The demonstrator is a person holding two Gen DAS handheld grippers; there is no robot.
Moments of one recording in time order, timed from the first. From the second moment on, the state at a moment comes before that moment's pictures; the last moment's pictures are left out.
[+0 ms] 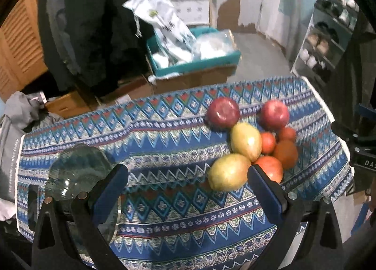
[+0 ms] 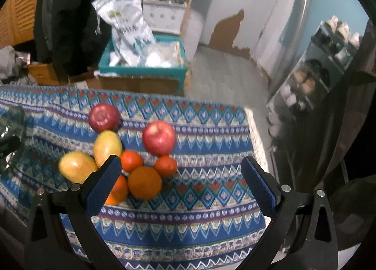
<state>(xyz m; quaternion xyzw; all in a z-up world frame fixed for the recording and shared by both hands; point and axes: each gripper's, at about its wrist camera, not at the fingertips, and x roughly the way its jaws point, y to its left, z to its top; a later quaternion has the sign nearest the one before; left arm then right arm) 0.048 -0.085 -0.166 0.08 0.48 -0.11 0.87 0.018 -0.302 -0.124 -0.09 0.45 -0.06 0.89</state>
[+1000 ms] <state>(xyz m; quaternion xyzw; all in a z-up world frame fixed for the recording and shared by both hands) 0.075 -0.146 -0.264 0.14 0.55 -0.16 0.81 0.038 -0.327 -0.209 -0.05 0.54 -0.05 0.84</state>
